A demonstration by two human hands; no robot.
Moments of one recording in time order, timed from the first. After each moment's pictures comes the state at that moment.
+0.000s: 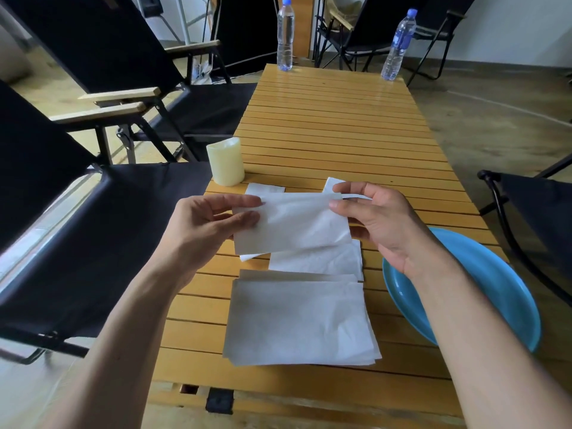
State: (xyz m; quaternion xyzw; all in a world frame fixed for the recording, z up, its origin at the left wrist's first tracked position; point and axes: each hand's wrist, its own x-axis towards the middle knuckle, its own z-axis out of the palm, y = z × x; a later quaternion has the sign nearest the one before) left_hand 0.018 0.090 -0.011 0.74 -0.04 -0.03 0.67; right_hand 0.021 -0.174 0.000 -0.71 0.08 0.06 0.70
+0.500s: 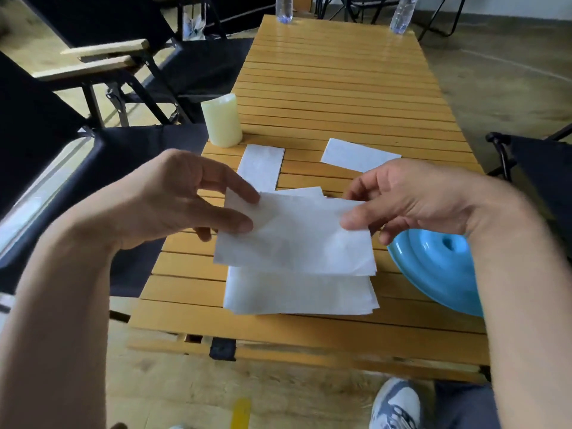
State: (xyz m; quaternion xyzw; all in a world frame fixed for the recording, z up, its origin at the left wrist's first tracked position) left_hand -0.011 0.114 0.037 0.83 -0.19 -0.17 0.49; right_hand -0.010 -0.197 0.037 -0.76 -0.03 0.35 0.55
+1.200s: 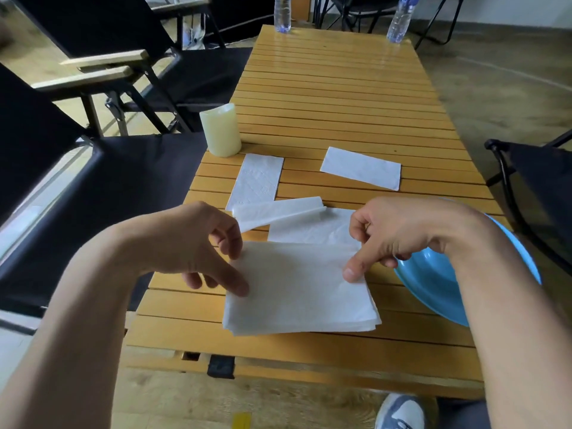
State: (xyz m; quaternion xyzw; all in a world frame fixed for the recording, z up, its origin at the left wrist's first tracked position) left_hand -0.007 0.108 0.018 0.88 -0.10 -0.35 0.31; right_hand -0.004 -0.187 0.020 -0.89 -0.01 0.38 0.26
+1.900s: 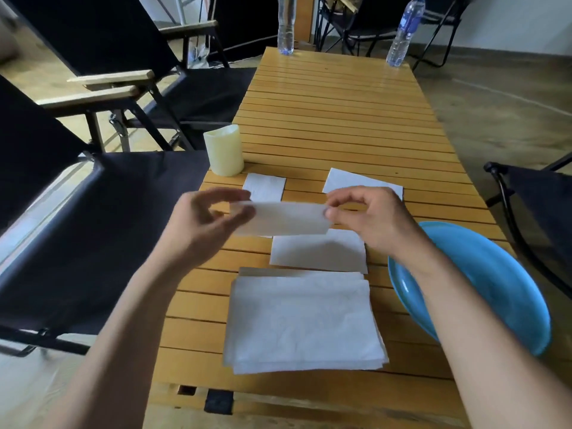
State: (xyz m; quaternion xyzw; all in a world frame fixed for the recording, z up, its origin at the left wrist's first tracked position) left_hand 0.034 0.098 -0.032 0.87 -0.07 0.04 0.49; right_hand 0.039 -0.176 -0.031 -0.88 -0.02 -0.01 0.48
